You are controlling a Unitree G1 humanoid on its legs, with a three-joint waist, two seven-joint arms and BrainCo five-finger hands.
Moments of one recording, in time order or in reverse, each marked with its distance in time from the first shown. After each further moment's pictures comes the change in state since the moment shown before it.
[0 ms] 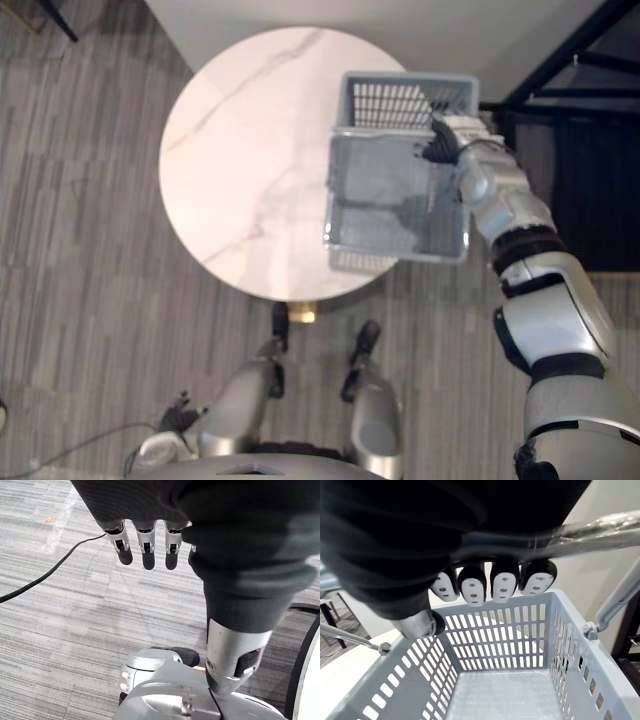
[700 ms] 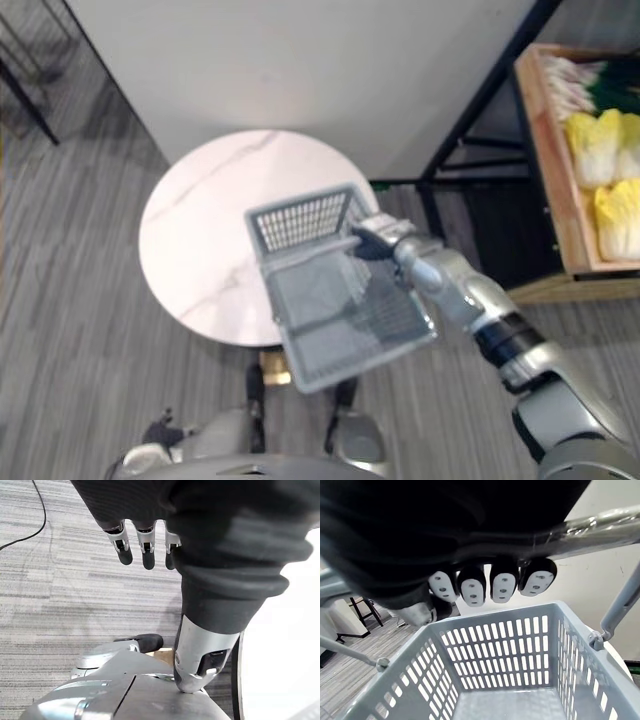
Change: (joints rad) left arm 0.029 0.046 0.035 0.044 0.116 0.061 -0.016; right arm 0.543 -0.060 0.057 -0.674 0.065 -0.091 0.148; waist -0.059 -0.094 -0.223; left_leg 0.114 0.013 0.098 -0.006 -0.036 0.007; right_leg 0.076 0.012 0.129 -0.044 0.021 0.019
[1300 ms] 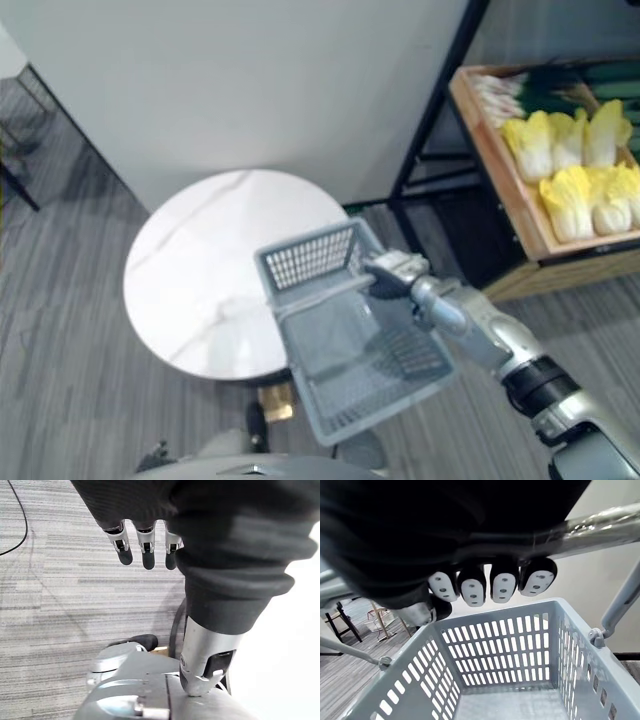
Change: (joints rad) left arm 0.084 -0.023 0.129 0.016 0.072 0.010 -0.036; right arm 0.199 -0.074 -0.063 -0.101 -0.005 -0.035 -0.002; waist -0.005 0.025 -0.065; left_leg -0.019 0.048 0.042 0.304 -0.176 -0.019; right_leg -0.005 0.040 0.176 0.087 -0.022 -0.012
